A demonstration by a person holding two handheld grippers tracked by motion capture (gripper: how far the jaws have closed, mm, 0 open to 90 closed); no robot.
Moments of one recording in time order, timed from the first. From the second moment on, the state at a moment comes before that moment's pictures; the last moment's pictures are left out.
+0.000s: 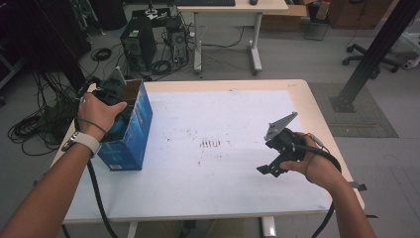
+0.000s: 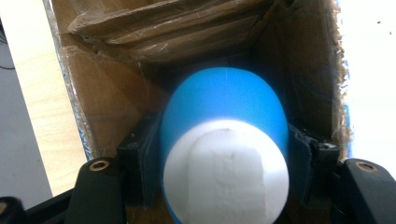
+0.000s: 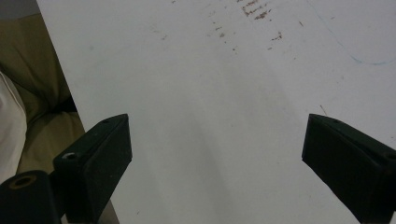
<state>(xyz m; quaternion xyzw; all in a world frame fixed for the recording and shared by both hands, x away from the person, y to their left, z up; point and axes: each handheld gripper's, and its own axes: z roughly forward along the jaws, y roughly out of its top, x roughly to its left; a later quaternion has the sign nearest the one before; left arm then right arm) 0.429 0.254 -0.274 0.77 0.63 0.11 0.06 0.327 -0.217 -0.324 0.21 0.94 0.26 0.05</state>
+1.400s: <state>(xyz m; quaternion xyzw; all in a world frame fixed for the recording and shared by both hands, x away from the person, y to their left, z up) 0.427 0.262 -0.272 0.77 0.62 0.11 0.07 0.328 -0.210 -0.325 0.20 0.94 0.26 0.05</state>
